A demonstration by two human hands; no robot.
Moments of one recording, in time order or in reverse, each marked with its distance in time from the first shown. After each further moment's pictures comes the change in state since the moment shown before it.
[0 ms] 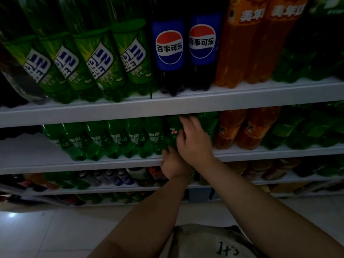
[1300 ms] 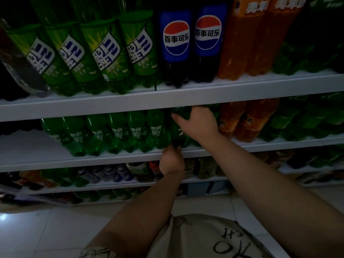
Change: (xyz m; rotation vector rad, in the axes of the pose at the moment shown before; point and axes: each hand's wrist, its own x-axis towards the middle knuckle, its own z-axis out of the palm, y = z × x) left_hand -0.008 -0.023 -0.006 -0.386 0.015 -0.044; right_hand 0.033 0.000 -0.010 -0.038 -0.141 0.221
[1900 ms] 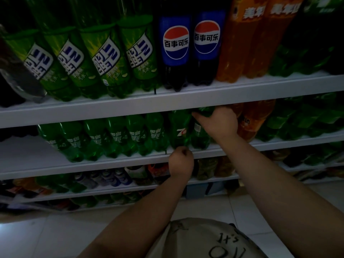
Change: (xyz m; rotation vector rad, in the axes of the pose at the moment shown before) left_hand -0.012 0.019 0.002 -0.304 -0.066 0.037; right_hand 0.004 0.042 -0.026 -0.088 0.078 0.239
